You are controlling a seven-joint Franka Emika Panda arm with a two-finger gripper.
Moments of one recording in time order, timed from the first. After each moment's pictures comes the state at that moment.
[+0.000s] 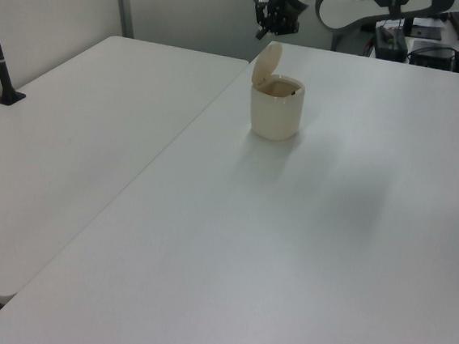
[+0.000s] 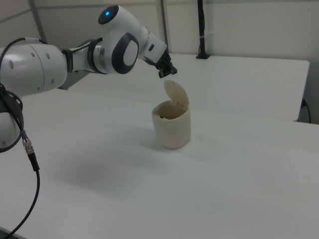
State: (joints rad) arm 0.04 0.52 -0.16 -1.32 -0.07 2.55 1.13
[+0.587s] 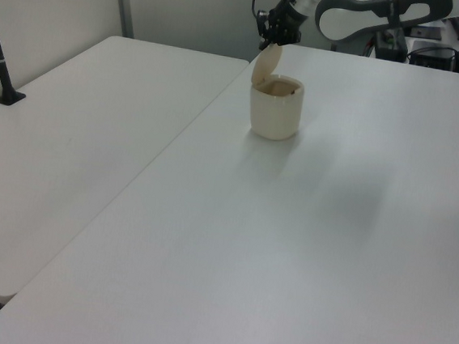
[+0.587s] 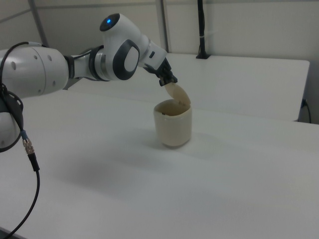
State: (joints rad) arm 0.04 0.51 -0.16 -1.38 -0.11 2.55 1.12
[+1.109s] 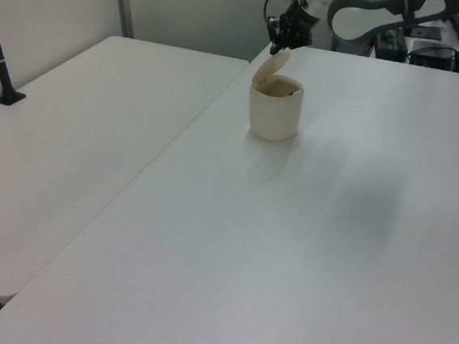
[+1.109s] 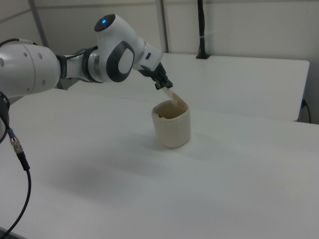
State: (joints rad) arm 0.04 0.42 -0.16 -1.52 -0.12 2.55 1.03
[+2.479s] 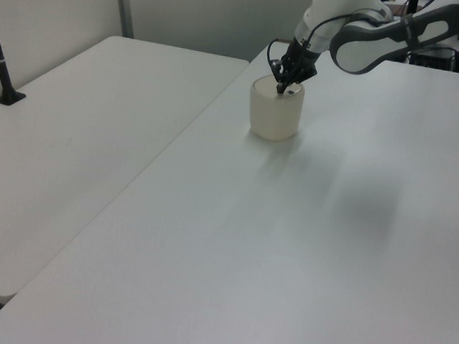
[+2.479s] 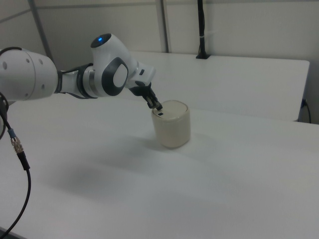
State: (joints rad) arm 0.04 0.40 -0.10 -1.65 -0.21 2.53 0.93
